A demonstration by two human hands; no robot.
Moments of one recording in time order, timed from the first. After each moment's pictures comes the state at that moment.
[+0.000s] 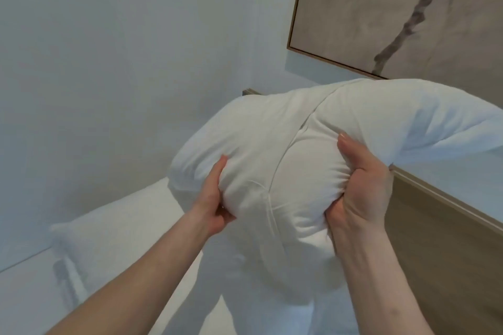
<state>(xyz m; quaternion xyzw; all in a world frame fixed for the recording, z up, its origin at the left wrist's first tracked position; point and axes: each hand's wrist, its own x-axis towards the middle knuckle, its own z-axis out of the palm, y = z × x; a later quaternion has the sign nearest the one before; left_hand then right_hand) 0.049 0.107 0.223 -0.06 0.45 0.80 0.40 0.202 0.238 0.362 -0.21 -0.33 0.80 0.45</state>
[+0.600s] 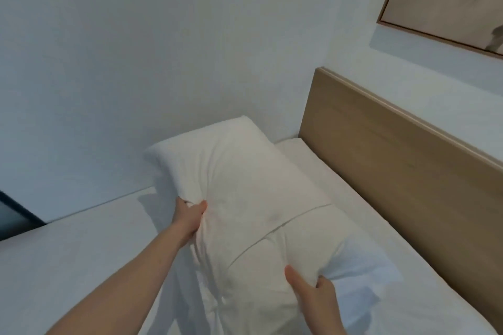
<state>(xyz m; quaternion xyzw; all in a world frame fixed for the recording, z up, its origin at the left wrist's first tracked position) 0.058 -0.167 0.080 -0.19 0.74 0.63 0.11 0.300 0.053 0.152 -0.38 -0.65 0.66 -0.01</state>
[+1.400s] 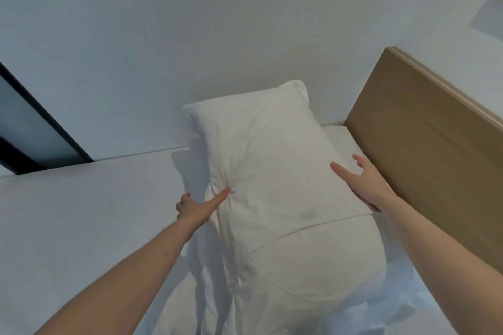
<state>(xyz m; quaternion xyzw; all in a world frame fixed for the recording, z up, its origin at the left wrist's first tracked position) 0.103 -0.200 0.050 -0.34 0.78 0.49 0.17 0.075 0.198 0.135 -0.21 -0.89 0.40 -0.07</state>
